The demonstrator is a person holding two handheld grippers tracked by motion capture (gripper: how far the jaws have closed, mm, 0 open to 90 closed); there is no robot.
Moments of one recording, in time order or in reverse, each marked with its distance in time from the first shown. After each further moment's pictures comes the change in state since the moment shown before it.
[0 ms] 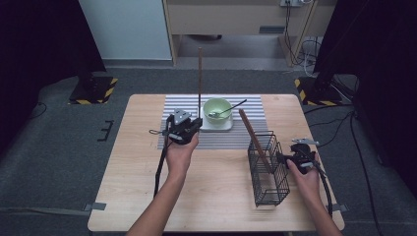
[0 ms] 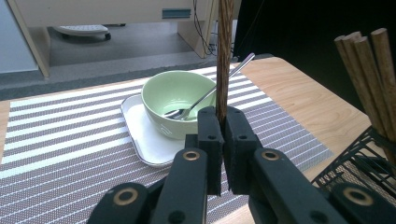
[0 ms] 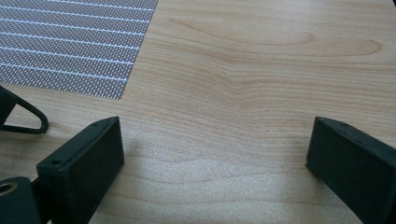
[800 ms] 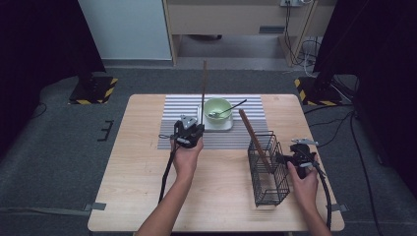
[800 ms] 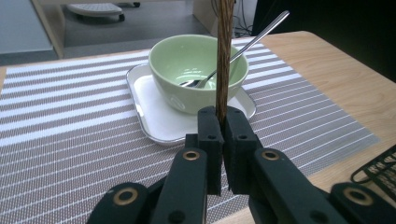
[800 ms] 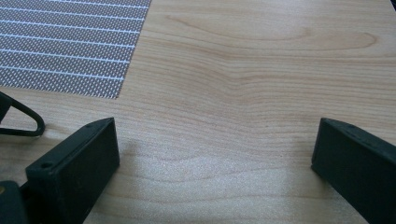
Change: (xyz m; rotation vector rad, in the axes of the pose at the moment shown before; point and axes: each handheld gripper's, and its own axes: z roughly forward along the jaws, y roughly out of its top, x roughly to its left) left arm 0.002 -0.034 0.036 0.063 0.068 -0.004; right arm 0.003 -0.001 0.000 0.010 -0.022 0.022
